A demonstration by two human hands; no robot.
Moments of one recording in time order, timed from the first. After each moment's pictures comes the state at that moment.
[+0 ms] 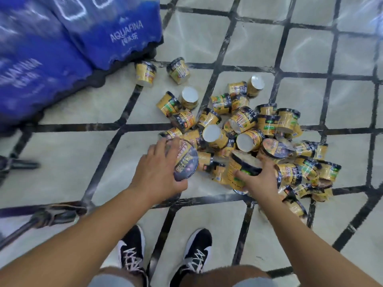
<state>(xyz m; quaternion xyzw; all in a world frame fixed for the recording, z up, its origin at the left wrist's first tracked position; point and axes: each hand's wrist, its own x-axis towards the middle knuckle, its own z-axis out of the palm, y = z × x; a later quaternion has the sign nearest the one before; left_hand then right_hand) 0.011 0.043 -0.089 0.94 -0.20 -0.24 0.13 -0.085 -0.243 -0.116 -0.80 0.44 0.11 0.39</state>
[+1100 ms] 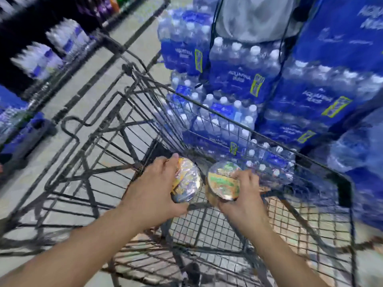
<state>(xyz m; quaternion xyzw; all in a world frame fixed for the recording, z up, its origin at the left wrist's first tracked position) -0.224 0.872 0.293 0.91 0.35 -0.13 0.16 -0.060 0.700 0.186 -0.85 -0.30 0.23 0.36</state>
